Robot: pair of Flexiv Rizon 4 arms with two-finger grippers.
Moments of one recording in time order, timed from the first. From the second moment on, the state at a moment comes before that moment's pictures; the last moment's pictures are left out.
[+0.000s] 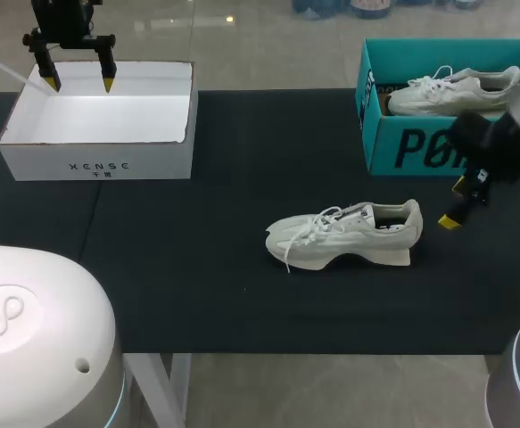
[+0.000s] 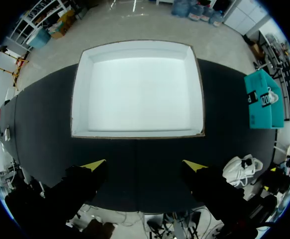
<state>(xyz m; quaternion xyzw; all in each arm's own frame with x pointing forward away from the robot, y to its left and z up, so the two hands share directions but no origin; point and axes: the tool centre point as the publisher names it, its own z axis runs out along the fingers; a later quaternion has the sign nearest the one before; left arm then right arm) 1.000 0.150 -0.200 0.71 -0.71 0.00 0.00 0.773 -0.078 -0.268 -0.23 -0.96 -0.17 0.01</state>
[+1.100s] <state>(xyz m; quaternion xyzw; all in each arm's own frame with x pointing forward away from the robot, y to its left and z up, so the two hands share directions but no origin) 1.000 0.150 -0.200 0.71 -0.71 0.00 0.00 0.777 -0.110 -0.271 -0.03 -0.97 -0.25 -0.02</state>
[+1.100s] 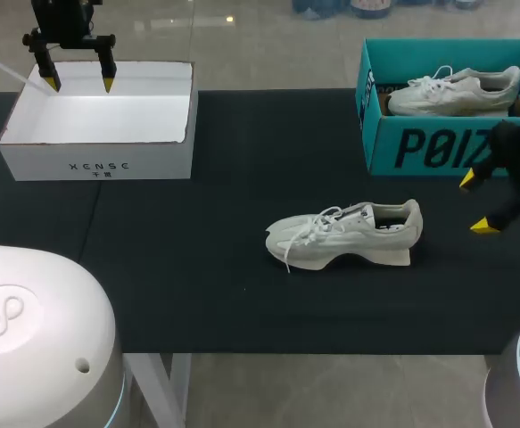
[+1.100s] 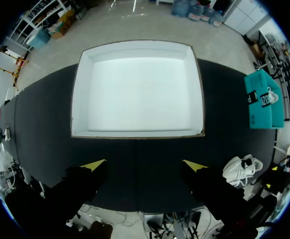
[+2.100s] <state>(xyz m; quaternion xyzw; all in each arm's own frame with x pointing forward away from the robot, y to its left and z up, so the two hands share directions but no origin) 1.000 0.150 -0.200 0.71 -0.71 0.00 0.00 0.802 -0.139 -0.323 -0.04 -0.92 -0.38 -0.05</state>
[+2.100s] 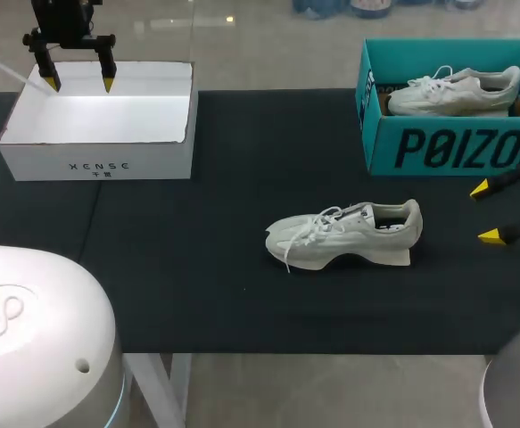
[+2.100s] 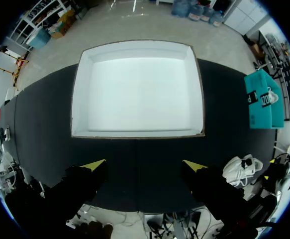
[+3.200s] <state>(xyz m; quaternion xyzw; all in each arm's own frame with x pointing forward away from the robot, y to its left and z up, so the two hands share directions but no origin) 1.000 0.150 -0.200 0.71 -0.71 0.00 0.00 0.838 -0.137 -0.386 -0.07 -0.88 -0.48 -0.01</state>
